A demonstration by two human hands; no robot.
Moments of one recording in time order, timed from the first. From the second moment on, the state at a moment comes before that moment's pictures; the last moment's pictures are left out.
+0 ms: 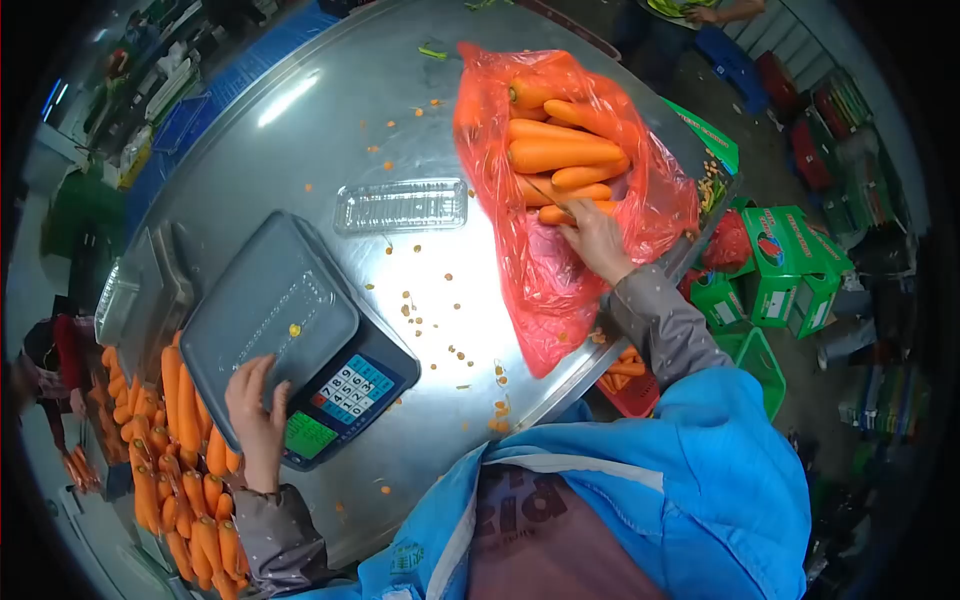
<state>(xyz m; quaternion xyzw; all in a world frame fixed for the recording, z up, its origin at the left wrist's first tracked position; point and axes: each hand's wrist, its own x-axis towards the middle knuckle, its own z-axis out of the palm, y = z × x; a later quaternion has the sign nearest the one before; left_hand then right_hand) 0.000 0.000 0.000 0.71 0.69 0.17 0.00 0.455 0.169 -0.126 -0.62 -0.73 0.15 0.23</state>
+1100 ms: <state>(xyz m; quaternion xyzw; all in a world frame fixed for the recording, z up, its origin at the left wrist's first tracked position) 0.226 0.079 -0.046 0.03 0.17 0.48 0.86 0.447 0.071 0.002 -0.49 -0.58 0.50 0.41</state>
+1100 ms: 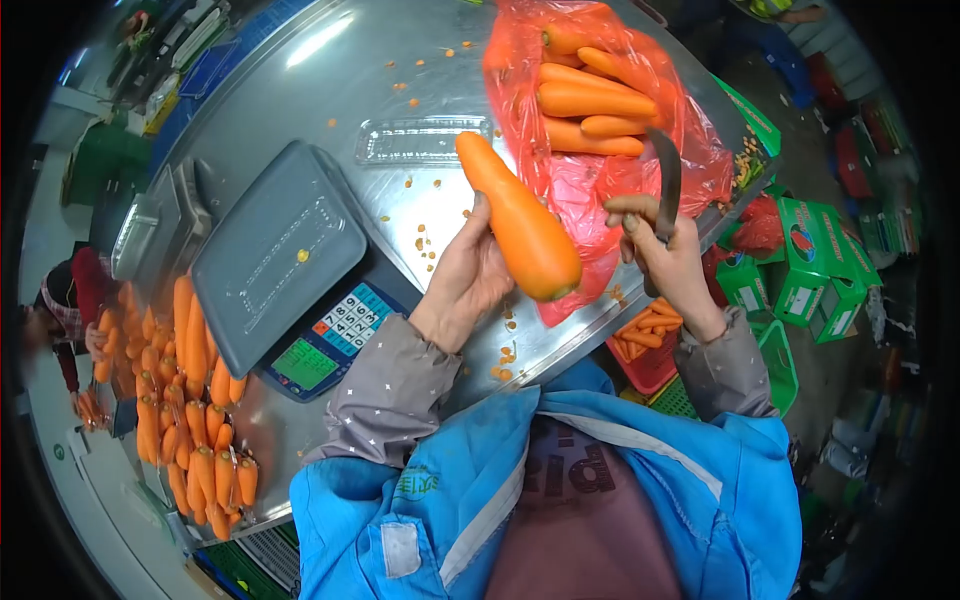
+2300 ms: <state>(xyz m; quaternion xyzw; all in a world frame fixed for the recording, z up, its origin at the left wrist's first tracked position) -0.035 0.065 0.003 0.60 0.80 0.07 0.04 0.458 0.260 -0.083 -0.58 -0.79 0.04 0.20</state>
